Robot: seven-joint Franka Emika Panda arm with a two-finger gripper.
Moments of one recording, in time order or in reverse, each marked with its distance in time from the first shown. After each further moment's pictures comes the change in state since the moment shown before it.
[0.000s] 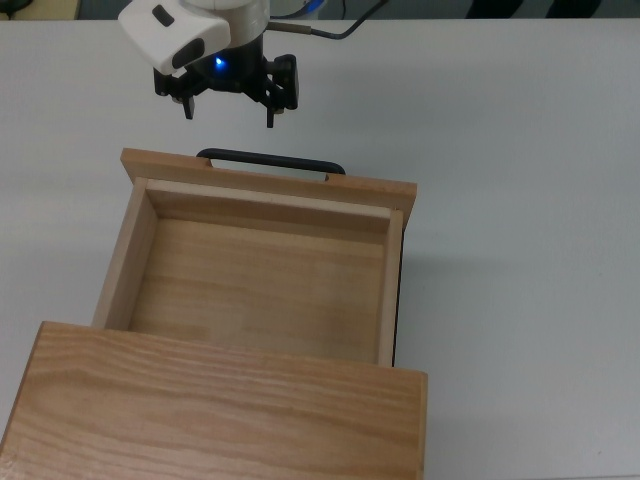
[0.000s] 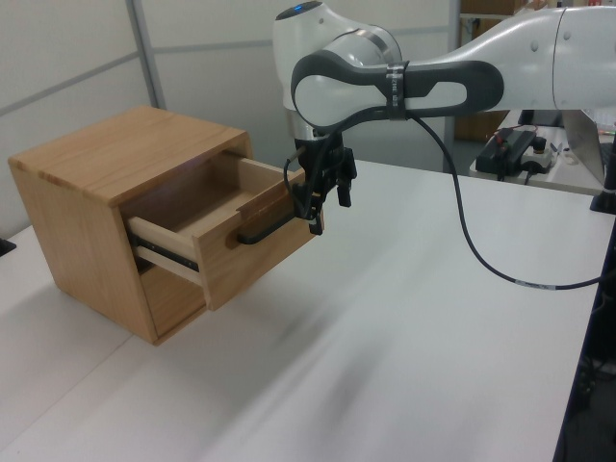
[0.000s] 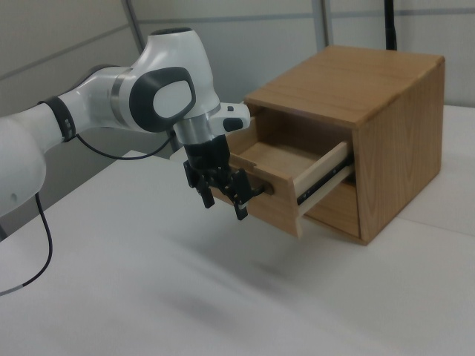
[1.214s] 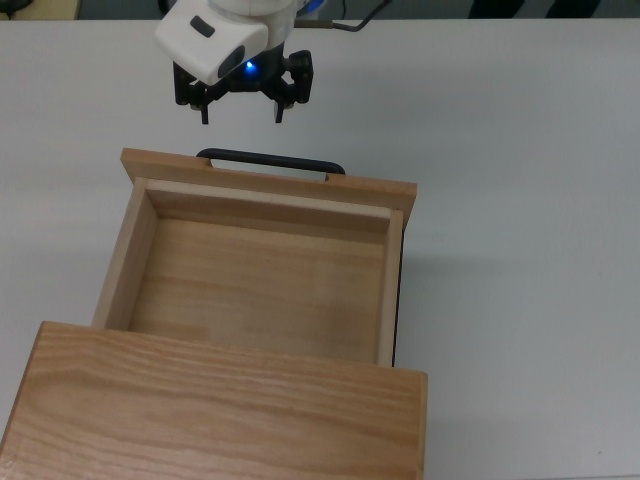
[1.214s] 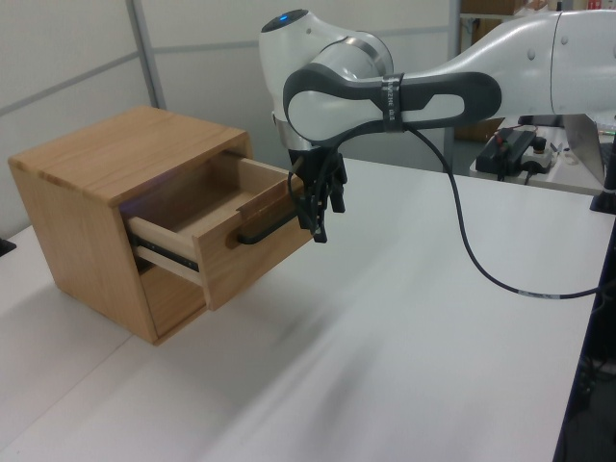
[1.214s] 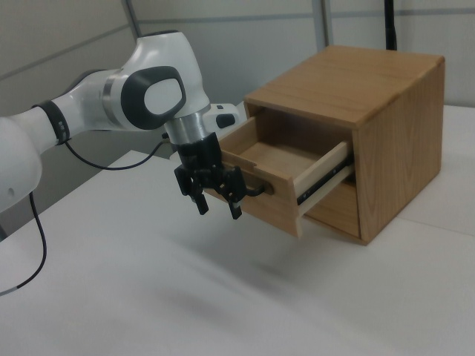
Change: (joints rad) arm 0.045 0.004 -0.007 -0.002 -0.047 -0.023 -0.136
